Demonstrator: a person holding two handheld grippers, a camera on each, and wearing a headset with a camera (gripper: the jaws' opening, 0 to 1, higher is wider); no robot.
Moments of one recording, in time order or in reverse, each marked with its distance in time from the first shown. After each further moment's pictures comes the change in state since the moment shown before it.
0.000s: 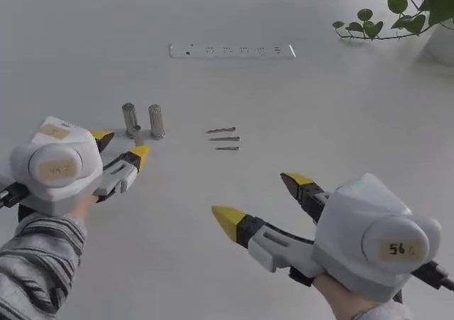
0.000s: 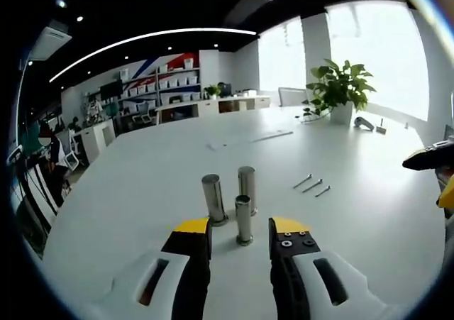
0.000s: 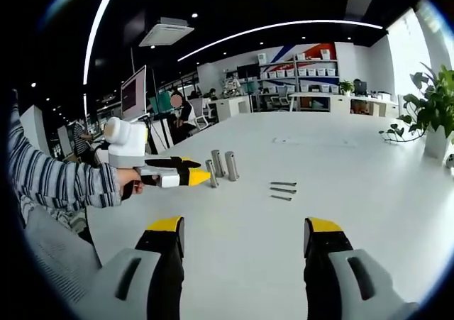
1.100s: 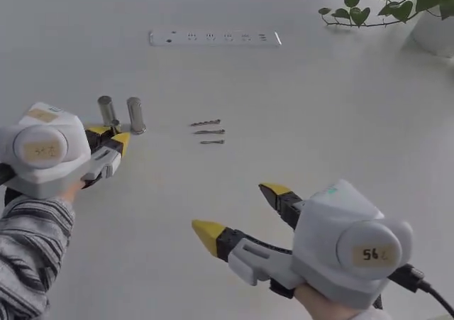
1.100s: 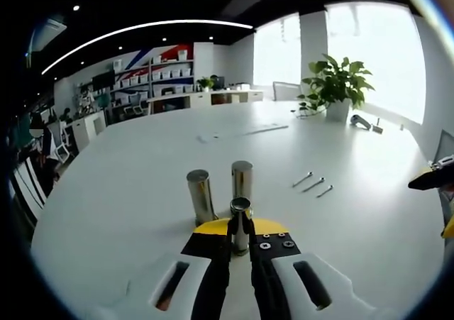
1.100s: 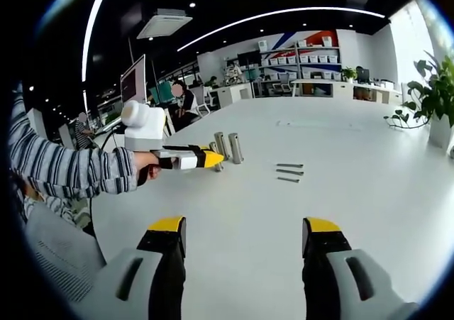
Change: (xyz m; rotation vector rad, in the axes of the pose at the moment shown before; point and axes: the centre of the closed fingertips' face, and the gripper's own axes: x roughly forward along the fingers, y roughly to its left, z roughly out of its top) left arm 0.025 -0.004 -0.006 -0.034 0.038 -0.049; right arm 0.004 0.009 -0.021 0.020 0.081 0.020
